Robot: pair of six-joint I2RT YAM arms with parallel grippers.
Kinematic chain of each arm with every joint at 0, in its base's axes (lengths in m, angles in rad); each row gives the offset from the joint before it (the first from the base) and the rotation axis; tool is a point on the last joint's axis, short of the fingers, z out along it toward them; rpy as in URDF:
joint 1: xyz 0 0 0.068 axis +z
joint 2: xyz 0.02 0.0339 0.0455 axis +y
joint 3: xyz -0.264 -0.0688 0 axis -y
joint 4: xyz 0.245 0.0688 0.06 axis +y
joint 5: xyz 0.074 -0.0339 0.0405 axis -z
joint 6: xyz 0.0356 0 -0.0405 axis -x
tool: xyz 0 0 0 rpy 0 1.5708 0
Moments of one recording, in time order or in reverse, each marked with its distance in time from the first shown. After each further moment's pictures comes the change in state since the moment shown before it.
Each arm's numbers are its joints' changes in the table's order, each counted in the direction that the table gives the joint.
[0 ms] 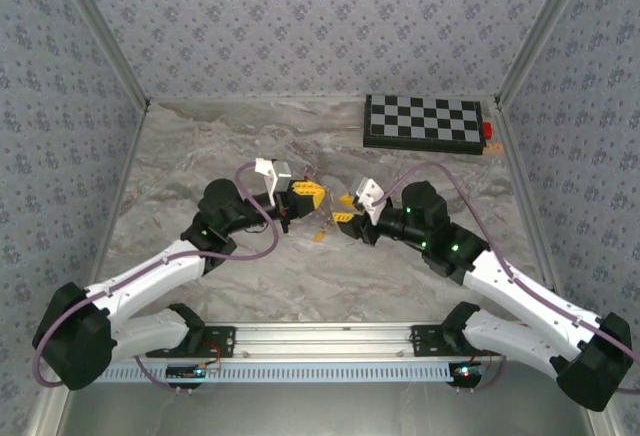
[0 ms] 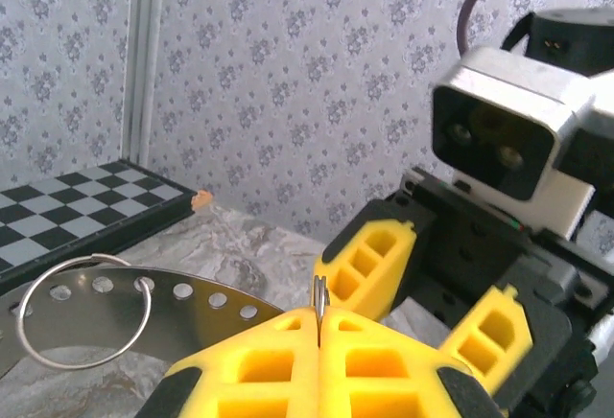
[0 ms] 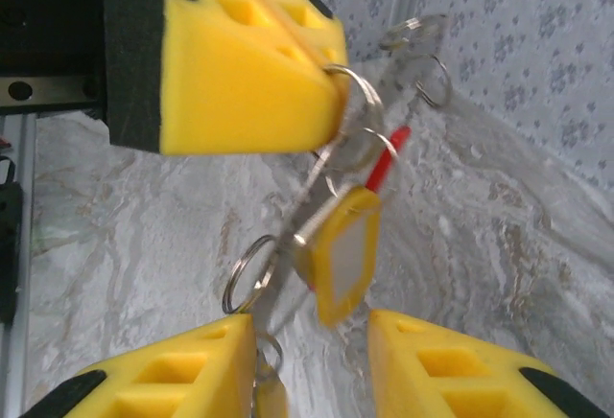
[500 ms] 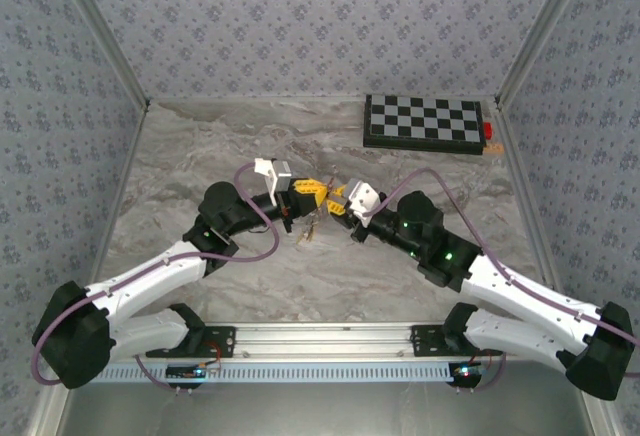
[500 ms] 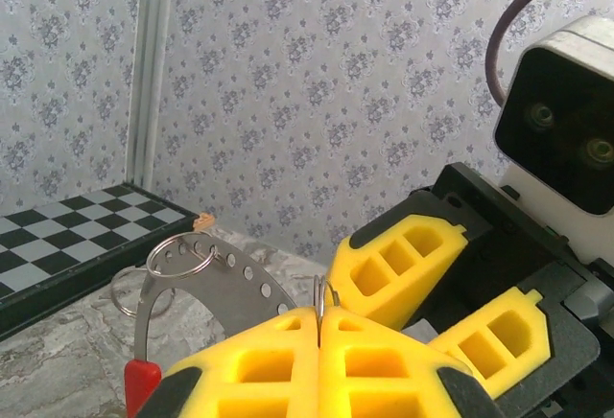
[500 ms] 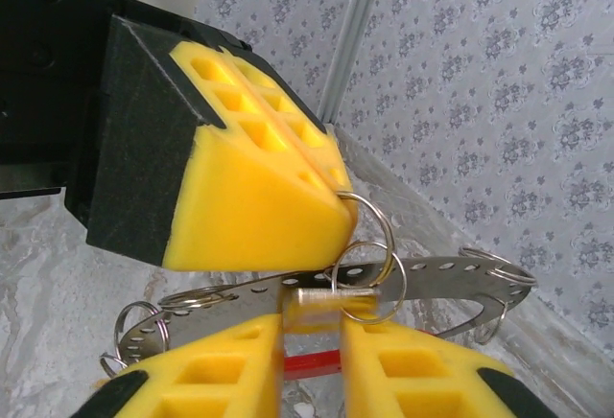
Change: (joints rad) left arm -0.029 0.001 0.000 -0.043 -0.047 0.010; right arm 0.126 0.000 -0.010 -0.157 0.250 0.099
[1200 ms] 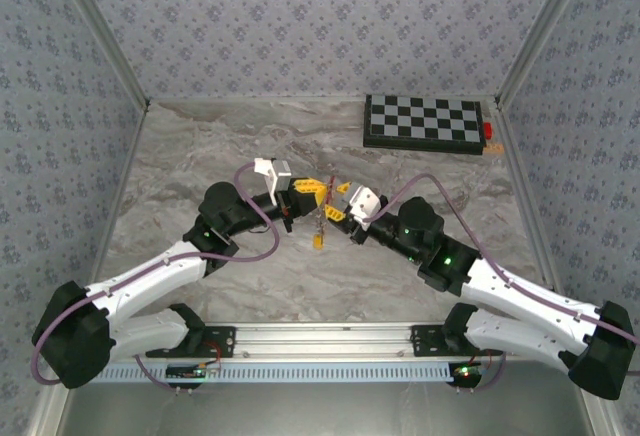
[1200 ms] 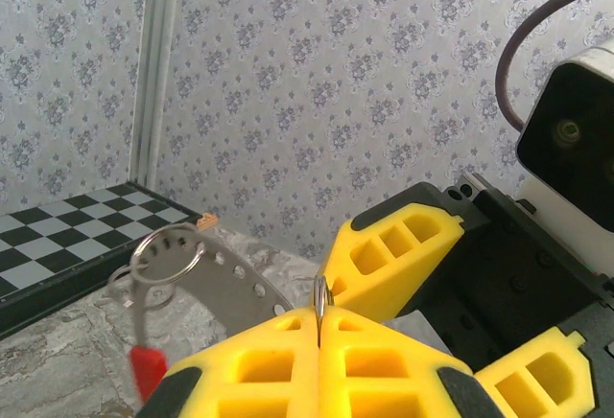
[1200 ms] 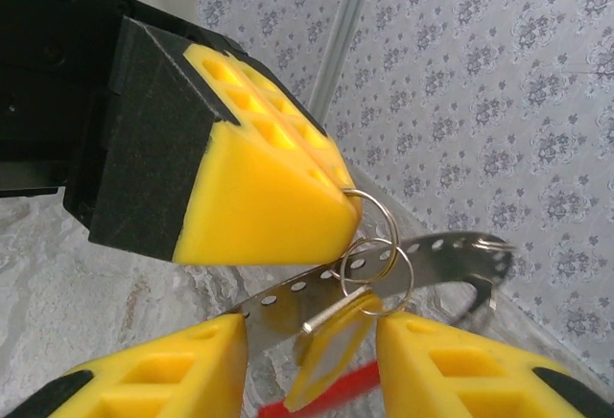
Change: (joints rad) left arm -0.002 0.000 0.000 0.000 -0.011 0.008; right arm 0.025 -0.014 -0.042 -0.069 0.051 0.021
